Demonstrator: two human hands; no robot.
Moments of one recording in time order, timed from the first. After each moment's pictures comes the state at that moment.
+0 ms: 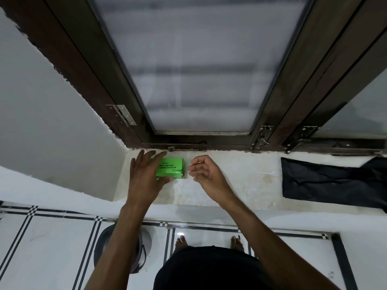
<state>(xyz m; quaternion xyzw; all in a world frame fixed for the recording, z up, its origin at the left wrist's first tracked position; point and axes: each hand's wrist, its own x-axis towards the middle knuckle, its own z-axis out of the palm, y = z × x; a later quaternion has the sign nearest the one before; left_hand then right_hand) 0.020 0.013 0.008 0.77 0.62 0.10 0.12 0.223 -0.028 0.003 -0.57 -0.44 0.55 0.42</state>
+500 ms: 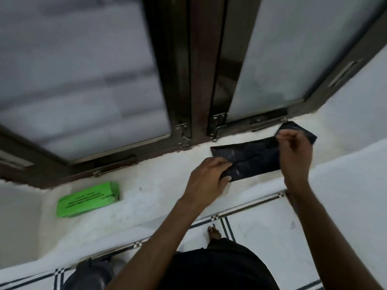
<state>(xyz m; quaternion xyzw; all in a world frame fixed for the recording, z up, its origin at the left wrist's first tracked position) 0.295 -0.051 0.009 0.91 0.28 0.14 0.29 0.508 -0.140 0.031 -0.80 -0.23 0.07 0.55</state>
